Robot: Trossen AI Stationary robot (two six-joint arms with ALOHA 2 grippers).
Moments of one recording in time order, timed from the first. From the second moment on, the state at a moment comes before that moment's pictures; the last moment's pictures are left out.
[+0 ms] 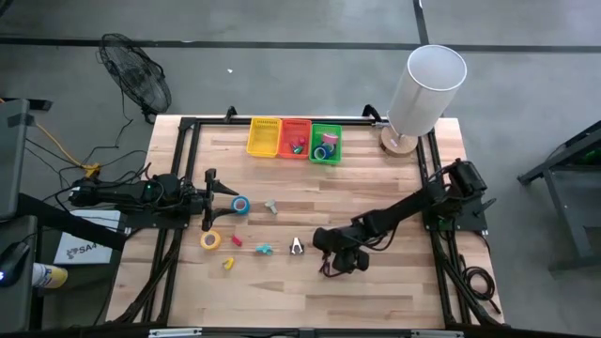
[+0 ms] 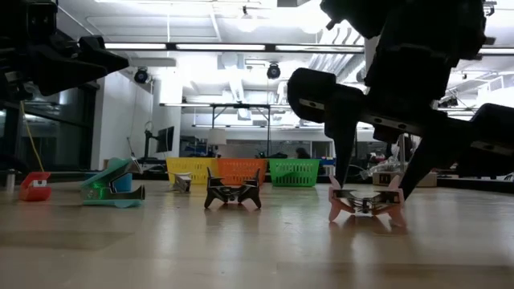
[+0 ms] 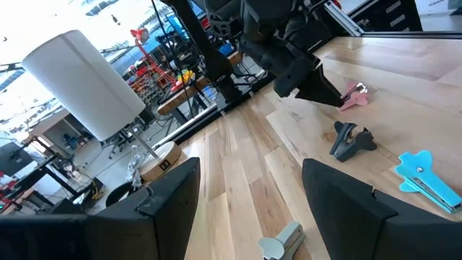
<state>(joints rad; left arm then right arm) -0.08 0.02 0.04 -0.05 -0.01 0.60 0.33 1.83 0.93 -0.05 -0.18 -0.85</state>
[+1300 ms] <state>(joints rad) -0.08 0.02 0.04 -0.05 -0.01 0.60 0.37 1.86 0.96 -0.04 0.16 -0.28</state>
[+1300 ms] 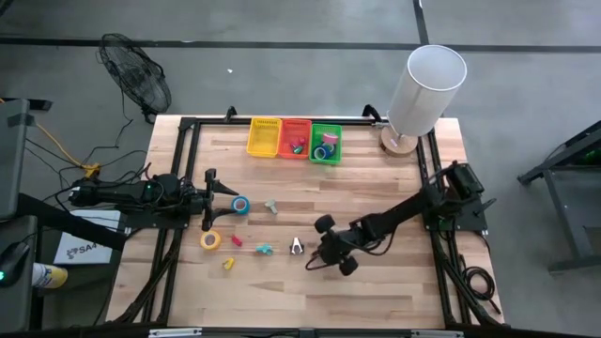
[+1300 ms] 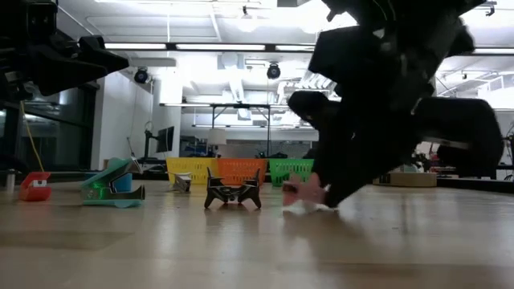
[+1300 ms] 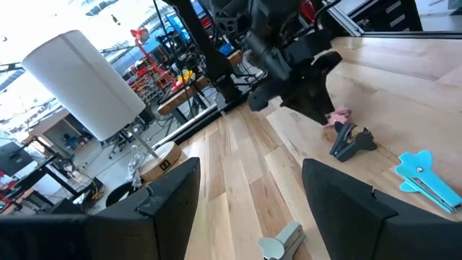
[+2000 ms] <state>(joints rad) -0.08 0.02 0.04 -0.05 -0.01 0.60 0.44 1.86 0.96 -0.02 1.11 0.00</state>
